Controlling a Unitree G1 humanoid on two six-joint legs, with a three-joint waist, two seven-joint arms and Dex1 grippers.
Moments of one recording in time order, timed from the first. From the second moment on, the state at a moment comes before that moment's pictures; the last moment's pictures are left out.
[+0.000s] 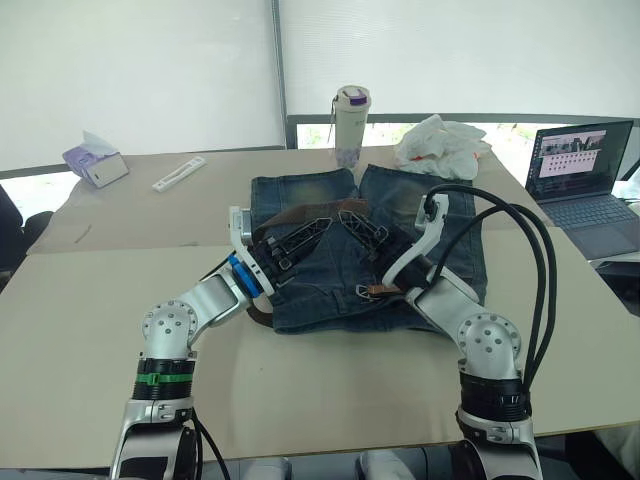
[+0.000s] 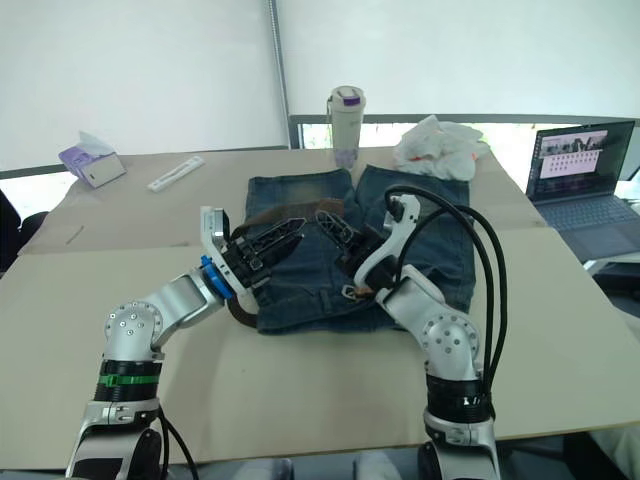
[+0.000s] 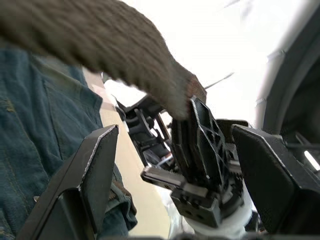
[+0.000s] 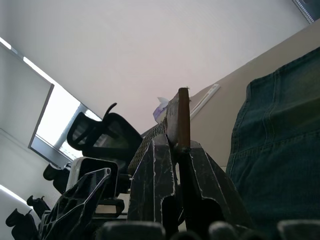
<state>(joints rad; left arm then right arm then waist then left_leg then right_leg) -0.52 0.27 0.17 0.03 -1.54 0.90 -0.14 -0.48 -0.11 -0.12 -0.26 1.14 0.76 0.03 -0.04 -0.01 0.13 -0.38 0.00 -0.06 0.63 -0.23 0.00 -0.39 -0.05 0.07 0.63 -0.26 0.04</state>
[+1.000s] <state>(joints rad) -0.53 0.25 0.25 0.03 -1.58 0.94 -0.11 -0.46 -0.10 -0.13 -0.27 1.16 0.77 0.00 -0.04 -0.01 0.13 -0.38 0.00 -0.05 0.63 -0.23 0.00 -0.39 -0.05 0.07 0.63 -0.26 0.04</state>
